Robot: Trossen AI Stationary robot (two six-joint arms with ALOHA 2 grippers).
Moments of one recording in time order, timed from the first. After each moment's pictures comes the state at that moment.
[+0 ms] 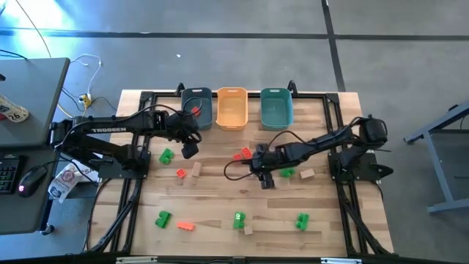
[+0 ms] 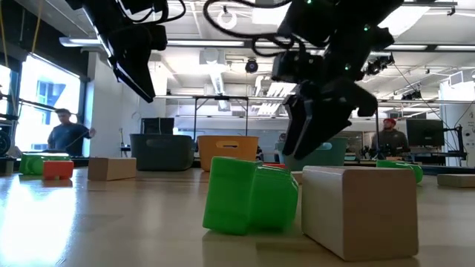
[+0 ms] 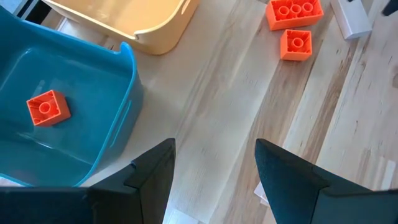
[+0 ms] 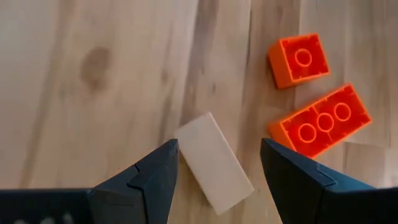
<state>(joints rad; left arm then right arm) 0.34 1.15 0.86 -0.73 -0.12 -0.18 0.10 1.71 0.96 -0.29 0.09 -0.10</state>
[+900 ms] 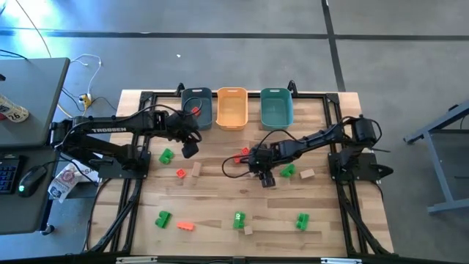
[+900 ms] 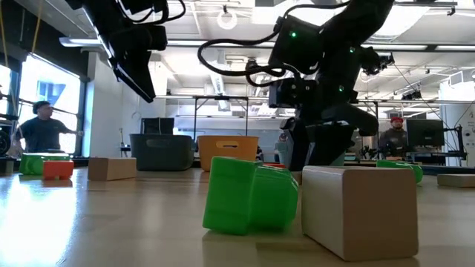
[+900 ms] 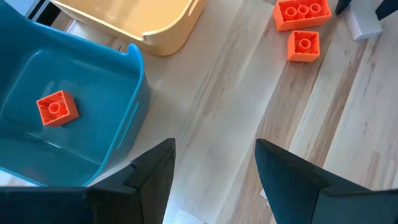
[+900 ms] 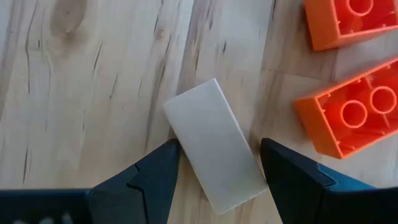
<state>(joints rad) 0.34 1.15 0.86 -0.73 -0.14 -0.18 0.05 1.81 0.98 -0.32 -0.02 -0.16</state>
